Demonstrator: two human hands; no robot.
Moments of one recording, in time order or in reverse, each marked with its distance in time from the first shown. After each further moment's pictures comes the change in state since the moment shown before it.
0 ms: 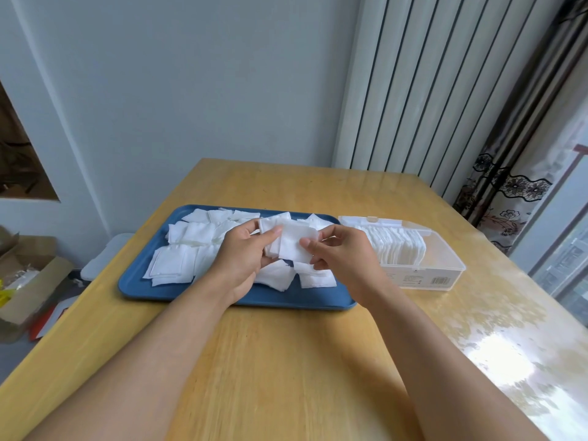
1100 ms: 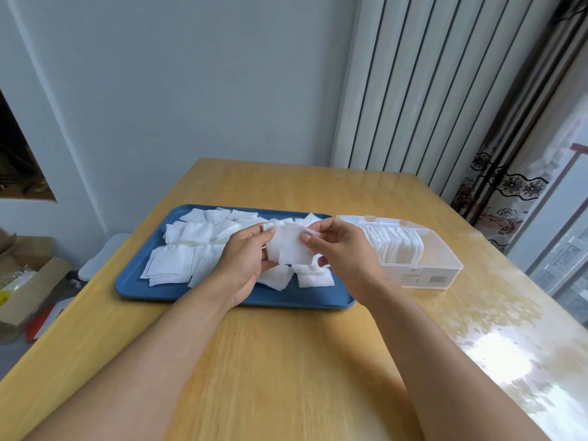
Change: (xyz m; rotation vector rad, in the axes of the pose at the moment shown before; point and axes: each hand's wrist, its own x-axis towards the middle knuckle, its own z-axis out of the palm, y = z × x) left_hand -0.003 -0.005 0.005 -0.025 -0.020 -0.056; right_hand 0.001 -0.003 -0.001 0.098 -0.028 -0.054
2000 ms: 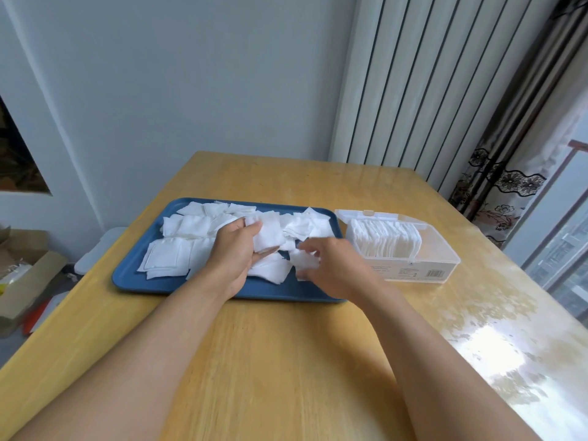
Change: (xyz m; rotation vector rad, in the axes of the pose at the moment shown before) left_hand 0.007 0.000 -0.007 -0.057 0.147 -0.005; right_hand -0.004 0.014 -0.001 -0.949 -0.203 -0.030
